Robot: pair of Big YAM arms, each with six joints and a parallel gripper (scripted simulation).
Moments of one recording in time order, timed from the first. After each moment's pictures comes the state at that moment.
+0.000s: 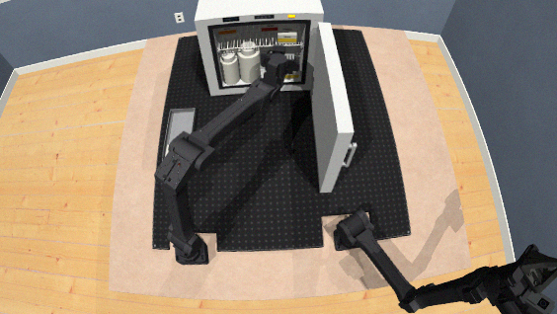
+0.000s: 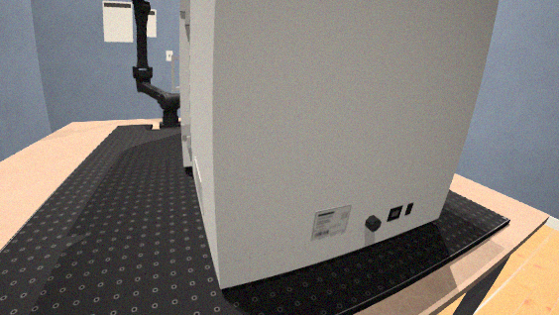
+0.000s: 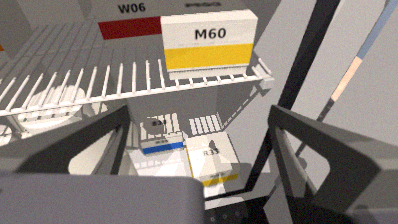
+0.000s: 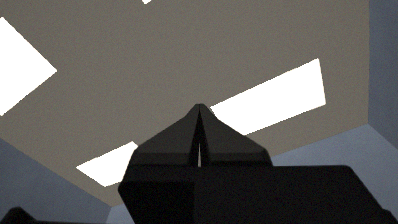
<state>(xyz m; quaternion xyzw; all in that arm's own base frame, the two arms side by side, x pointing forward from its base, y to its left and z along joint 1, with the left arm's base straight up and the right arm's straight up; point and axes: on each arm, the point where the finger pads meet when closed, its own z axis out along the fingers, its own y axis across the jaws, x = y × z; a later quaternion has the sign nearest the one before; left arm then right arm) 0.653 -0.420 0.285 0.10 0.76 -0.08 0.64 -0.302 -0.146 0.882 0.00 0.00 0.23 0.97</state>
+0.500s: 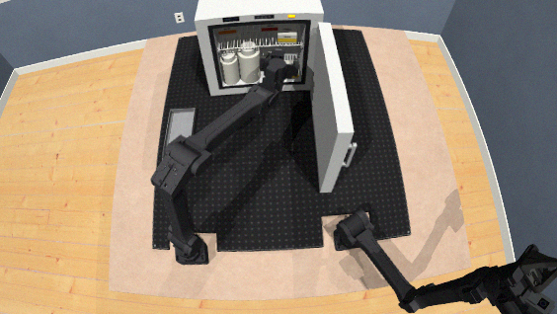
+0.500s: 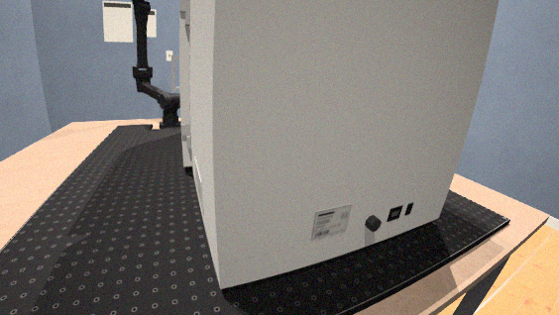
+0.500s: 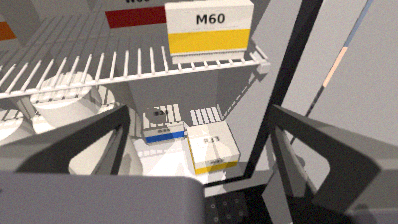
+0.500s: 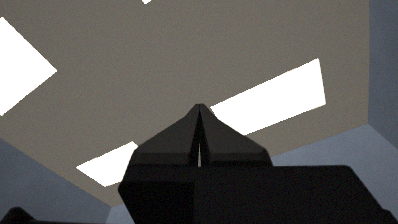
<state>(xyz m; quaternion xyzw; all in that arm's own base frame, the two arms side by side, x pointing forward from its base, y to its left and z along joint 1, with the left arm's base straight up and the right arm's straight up) 0.632 -0.413 0.282 0.10 0.76 -0.08 0.63 -0.302 -0.146 0.882 0.00 0.00 0.23 0.97</state>
